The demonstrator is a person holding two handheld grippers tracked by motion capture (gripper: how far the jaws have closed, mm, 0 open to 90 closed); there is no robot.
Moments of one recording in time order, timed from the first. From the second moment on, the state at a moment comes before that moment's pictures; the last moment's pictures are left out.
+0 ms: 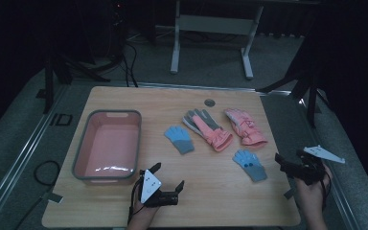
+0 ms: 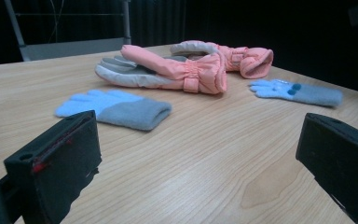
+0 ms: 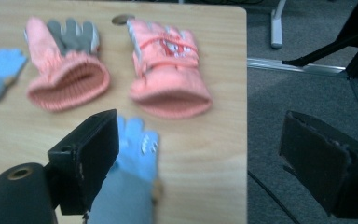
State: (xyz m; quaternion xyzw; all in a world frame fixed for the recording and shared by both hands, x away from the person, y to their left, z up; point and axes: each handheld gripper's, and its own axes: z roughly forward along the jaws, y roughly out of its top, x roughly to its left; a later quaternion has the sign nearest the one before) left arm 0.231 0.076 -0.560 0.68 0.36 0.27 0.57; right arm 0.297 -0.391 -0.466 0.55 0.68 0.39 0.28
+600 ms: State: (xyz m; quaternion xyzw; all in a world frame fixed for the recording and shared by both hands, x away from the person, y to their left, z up) left arm 0.231 0.077 -0.560 0.68 0.36 0.27 0.57; right arm 0.324 -0.317 -0.420 0.46 0.73 0.43 0.27
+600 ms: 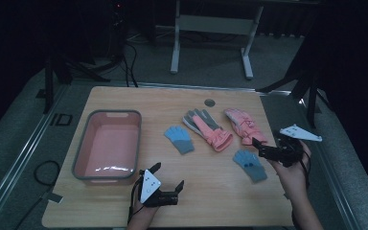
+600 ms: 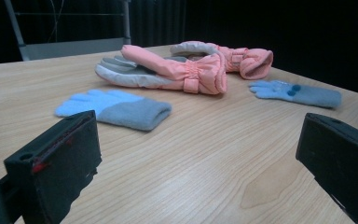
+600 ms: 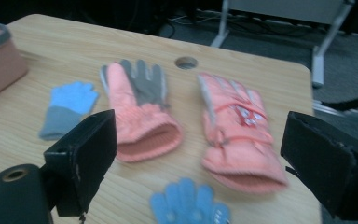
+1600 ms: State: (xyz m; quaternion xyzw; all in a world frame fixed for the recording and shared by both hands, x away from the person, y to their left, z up) left arm 0.230 0.076 -0.560 0.69 0.36 0.27 0.57; right arm 0.369 -0.192 -0.428 0.35 0.81 0.44 0.20
